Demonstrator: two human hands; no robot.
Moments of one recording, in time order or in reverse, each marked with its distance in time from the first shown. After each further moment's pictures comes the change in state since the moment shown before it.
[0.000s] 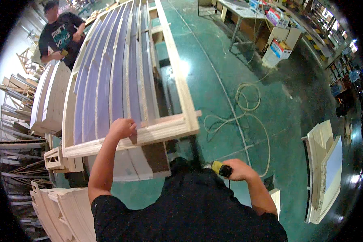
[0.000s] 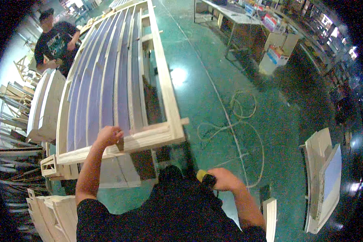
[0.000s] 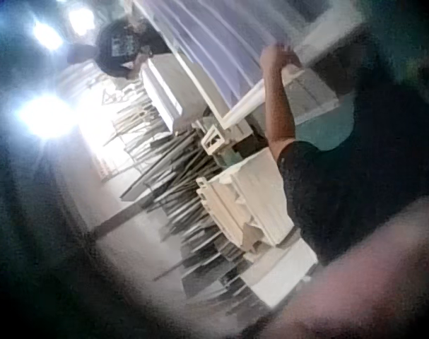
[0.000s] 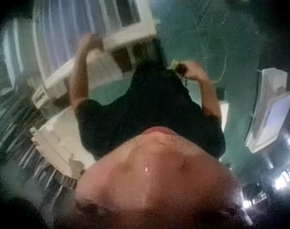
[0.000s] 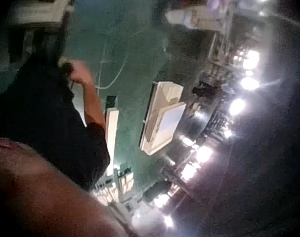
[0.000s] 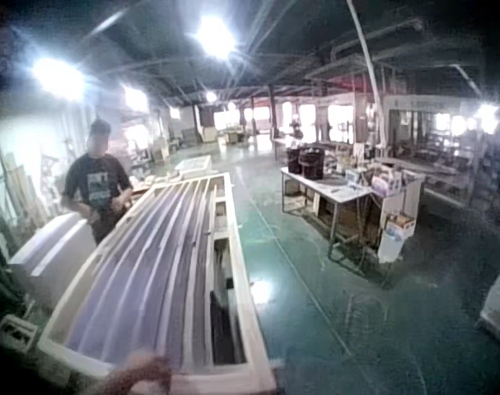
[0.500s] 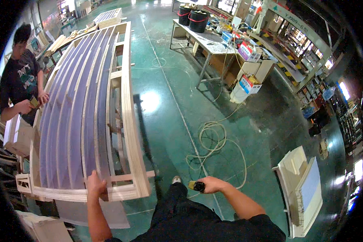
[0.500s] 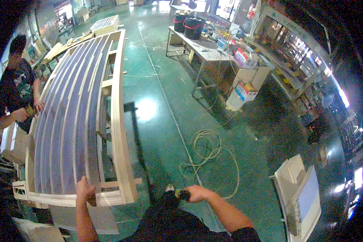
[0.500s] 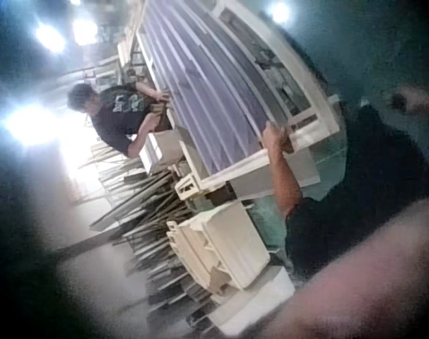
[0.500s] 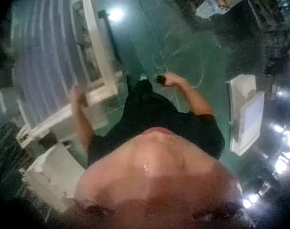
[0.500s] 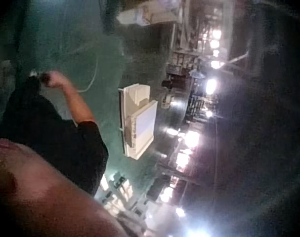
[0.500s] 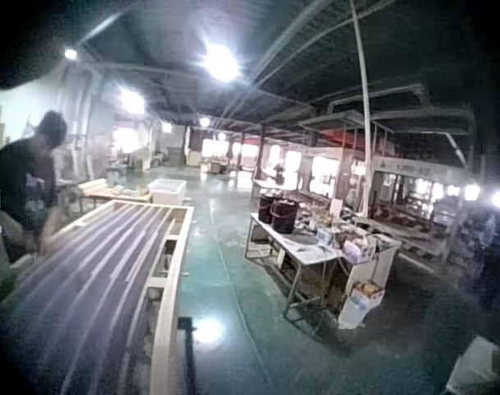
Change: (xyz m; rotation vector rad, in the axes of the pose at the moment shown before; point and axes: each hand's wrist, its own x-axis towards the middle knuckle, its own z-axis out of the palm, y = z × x) left_hand 0.047 0.100 0.033 -0.224 0.141 -0.446; right_hand 0.072 0.149 -0.181 -0.088 -0.175 0.189
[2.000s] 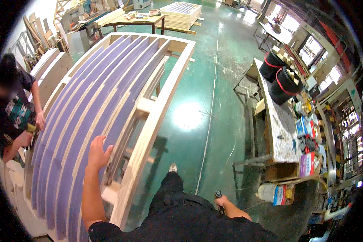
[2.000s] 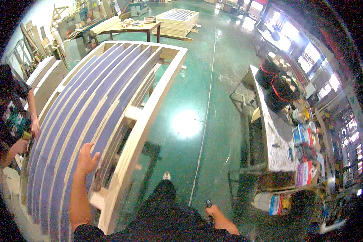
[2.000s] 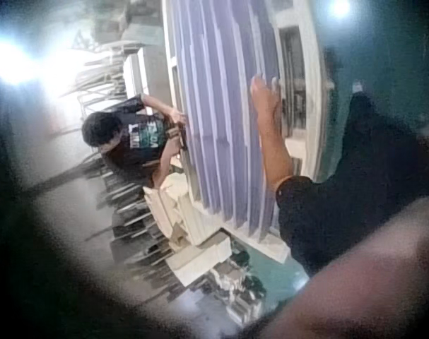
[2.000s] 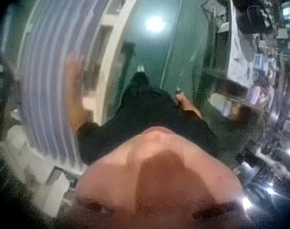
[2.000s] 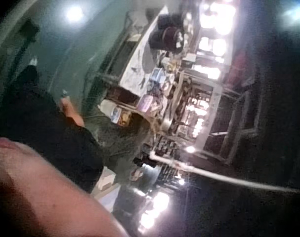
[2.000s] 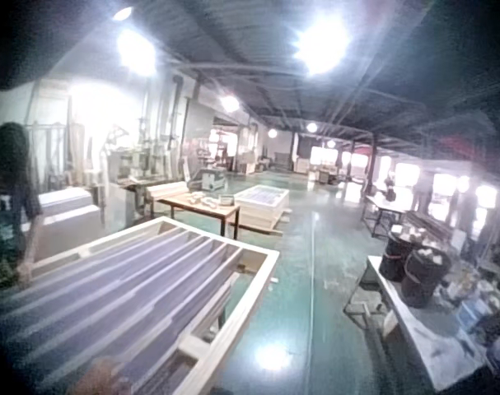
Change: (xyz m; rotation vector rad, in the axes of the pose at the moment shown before) left_hand 0.702 0.317 -0.233 -0.209 0.560 0.041; right_hand 0.698 0.295 -0.598 0.181 -0.010 0.570
